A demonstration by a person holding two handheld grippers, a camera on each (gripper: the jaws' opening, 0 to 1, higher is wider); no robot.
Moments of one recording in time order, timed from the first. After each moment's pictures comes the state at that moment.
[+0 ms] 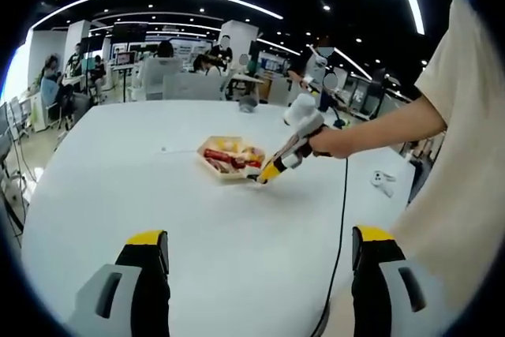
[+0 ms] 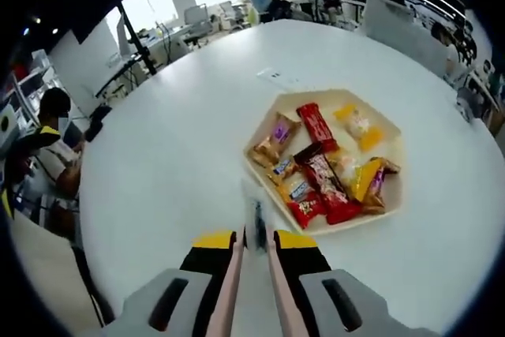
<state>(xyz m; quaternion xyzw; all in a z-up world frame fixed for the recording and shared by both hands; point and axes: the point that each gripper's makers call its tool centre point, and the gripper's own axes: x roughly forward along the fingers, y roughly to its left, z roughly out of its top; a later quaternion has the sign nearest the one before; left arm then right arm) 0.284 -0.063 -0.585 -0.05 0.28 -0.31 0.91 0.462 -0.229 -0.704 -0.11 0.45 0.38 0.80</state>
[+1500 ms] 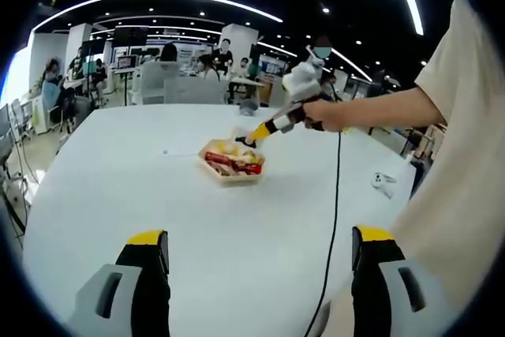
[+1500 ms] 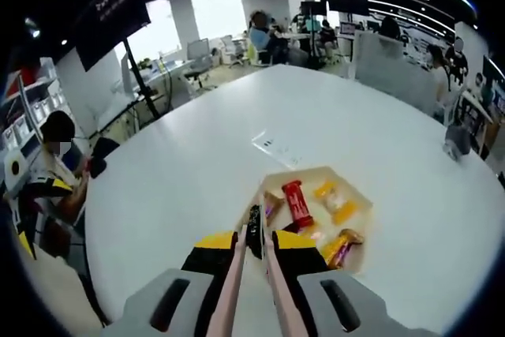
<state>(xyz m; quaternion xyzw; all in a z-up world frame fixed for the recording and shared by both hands) 0.279 -0.060 -0.581 -0.04 0.27 -0.31 0.91 0.526 -0.216 -0.622 -0.09 0.36 0.38 0.85</state>
